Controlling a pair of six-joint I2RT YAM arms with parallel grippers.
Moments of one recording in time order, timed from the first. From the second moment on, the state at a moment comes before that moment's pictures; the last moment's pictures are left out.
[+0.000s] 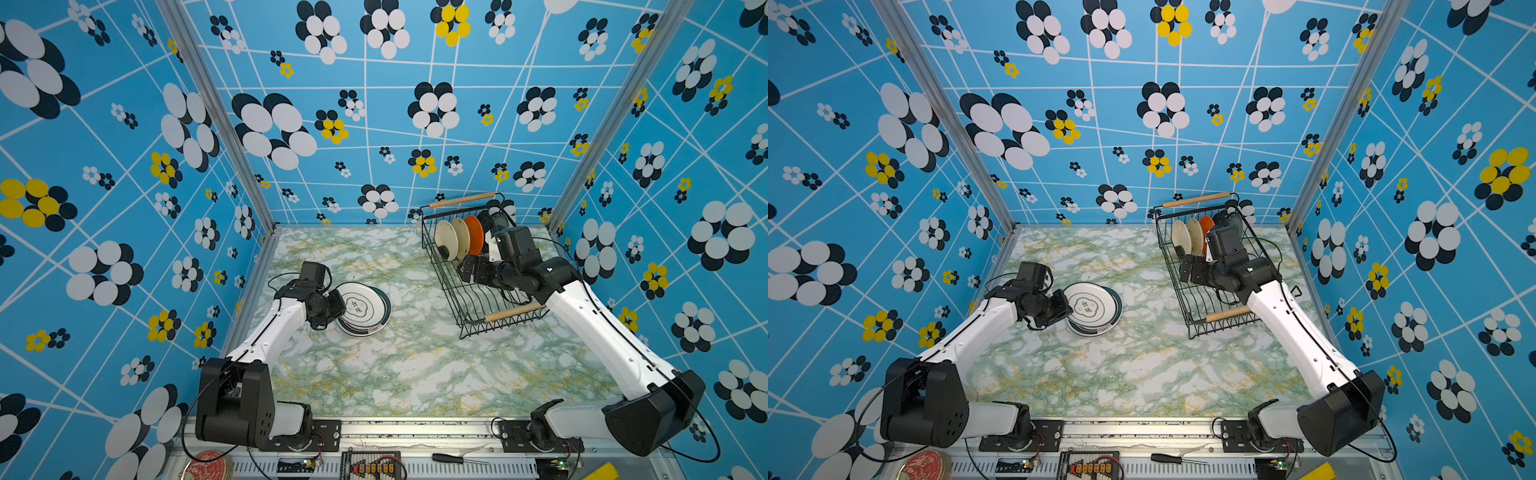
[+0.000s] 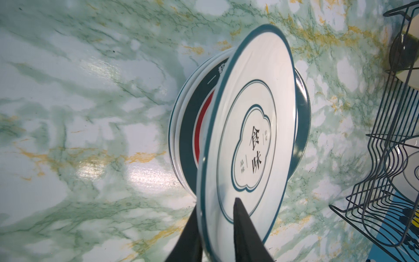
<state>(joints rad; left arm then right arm) -0.11 1.38 0.92 -0.68 0.26 -0.62 0.43 1.36 1.38 -0.84 -0.01 0.49</state>
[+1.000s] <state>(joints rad) -0.11 1.47 0.87 -0.60 0.27 -0.61 0.42 1.36 1.37 -0.84 -0.02 0.48</state>
